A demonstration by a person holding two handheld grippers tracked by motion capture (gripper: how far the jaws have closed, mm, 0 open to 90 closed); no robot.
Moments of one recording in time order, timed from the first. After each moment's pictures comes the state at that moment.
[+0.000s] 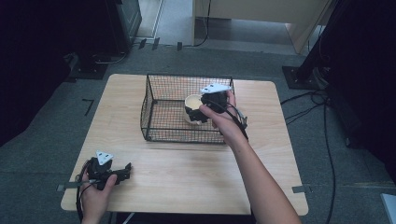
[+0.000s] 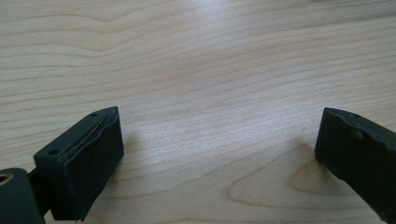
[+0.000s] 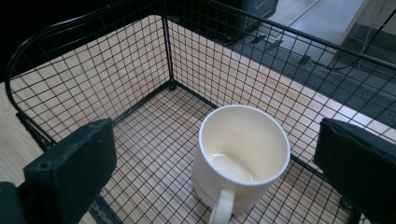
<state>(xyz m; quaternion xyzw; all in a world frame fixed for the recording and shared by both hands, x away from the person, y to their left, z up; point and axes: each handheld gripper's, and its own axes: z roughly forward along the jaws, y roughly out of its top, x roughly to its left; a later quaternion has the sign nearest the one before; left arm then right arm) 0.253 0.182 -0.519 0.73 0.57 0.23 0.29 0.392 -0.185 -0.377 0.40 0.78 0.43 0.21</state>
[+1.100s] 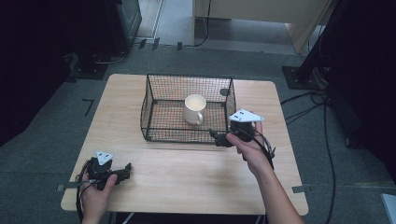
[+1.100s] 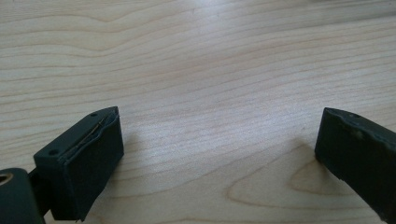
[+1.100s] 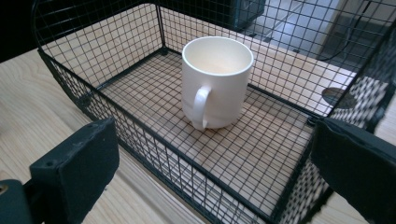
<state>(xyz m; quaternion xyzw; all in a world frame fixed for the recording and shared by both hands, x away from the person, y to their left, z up) 0.253 0.182 -0.519 0.73 0.57 0.23 0.29 0.314 -0.257 -0.406 0.42 0.76 0.45 0.22</state>
